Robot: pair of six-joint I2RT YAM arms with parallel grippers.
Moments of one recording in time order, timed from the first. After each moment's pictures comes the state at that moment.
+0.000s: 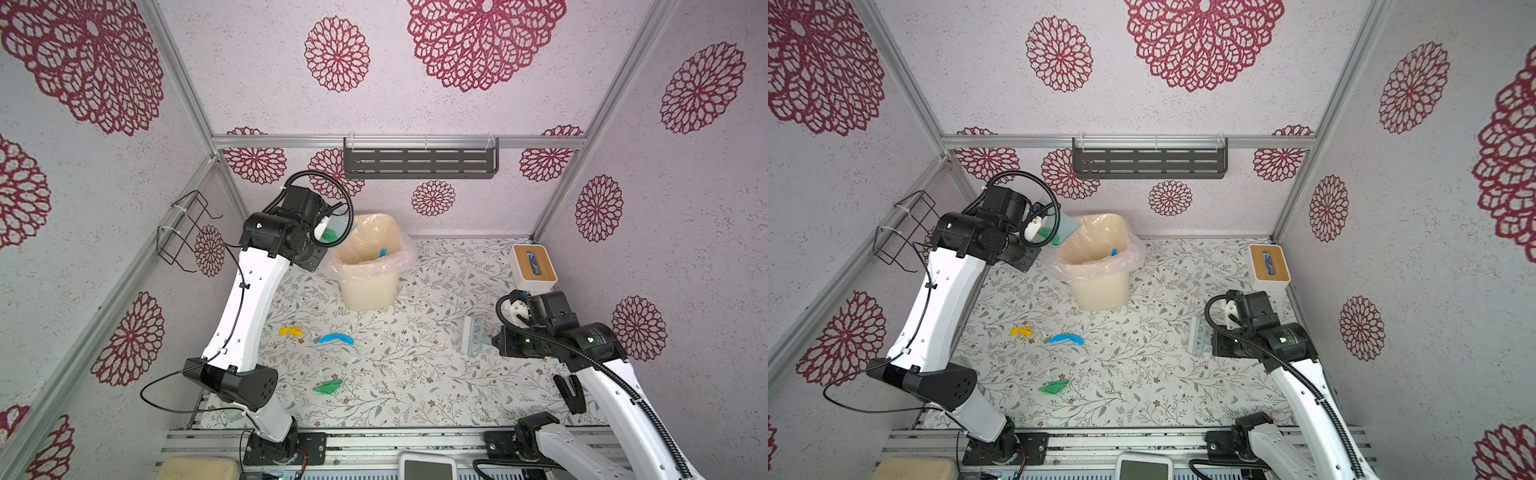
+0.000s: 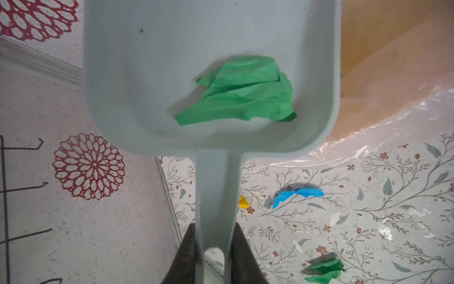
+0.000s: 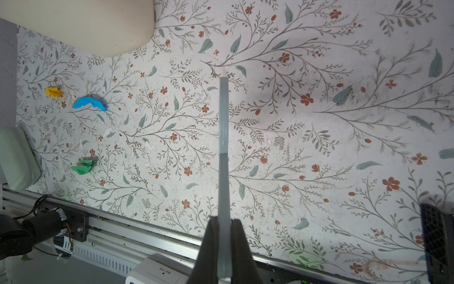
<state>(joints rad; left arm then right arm) -0.31 1.70 2.17 -1.46 -0.33 0.31 0.28 0.90 1.07 -1.22 -0.19 0.31</state>
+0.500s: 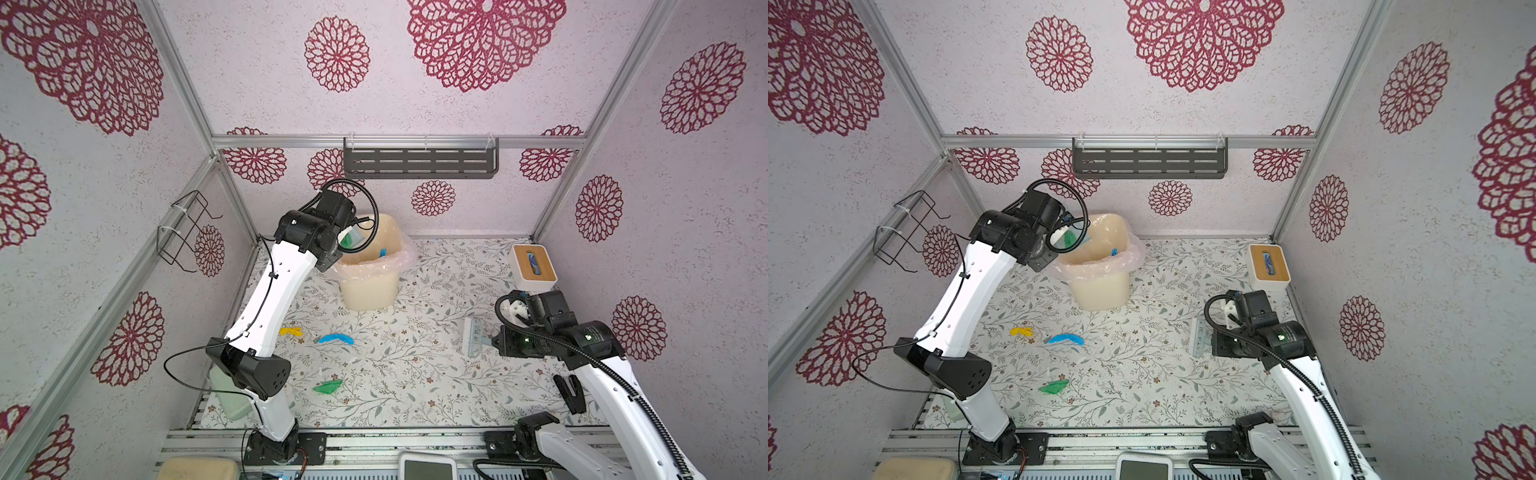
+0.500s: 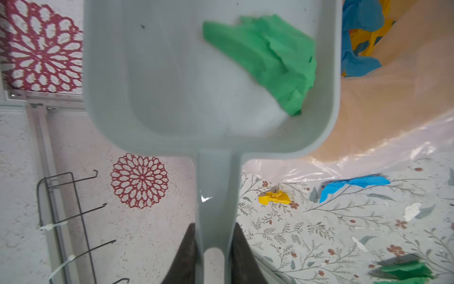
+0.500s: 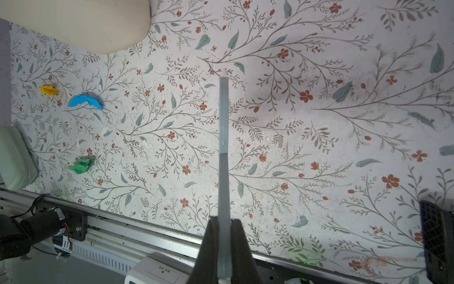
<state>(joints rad) -0.43 1.79 2.19 -1.45 -0.59 0.46 0.28 0.91 1.07 -1.22 -0.19 0.30</state>
